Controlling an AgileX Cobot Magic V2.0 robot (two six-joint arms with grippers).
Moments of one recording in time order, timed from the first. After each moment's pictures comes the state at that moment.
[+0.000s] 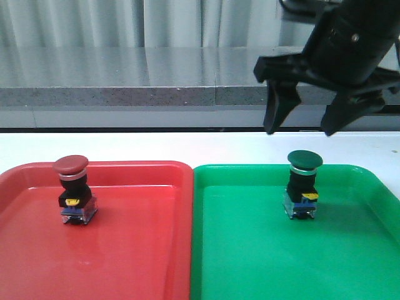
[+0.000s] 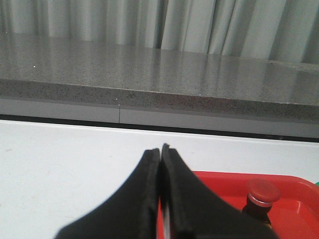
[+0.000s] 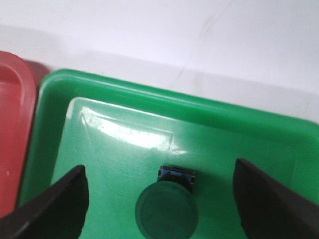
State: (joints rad) left arm -0.08 -0.01 0.00 0.12 0.09 -0.24; right arm 0.35 1.58 -1.09 0.05 0.58 0.21
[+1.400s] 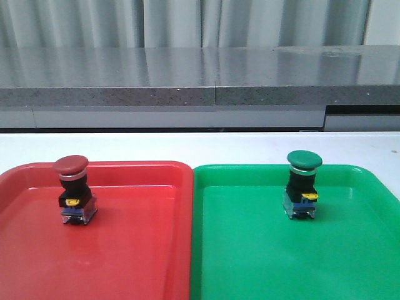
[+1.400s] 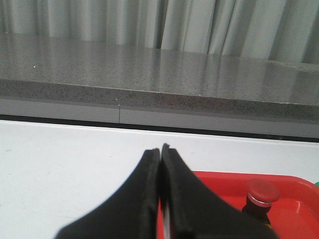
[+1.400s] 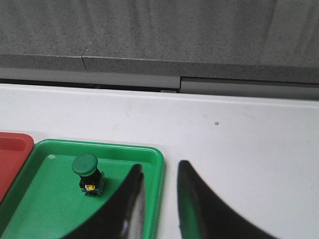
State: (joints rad) left arm -0.08 -0.01 0.00 0.12 0.09 -0.24; right arm 0.23 0.41 -0.67 -0.24 0.71 0.29
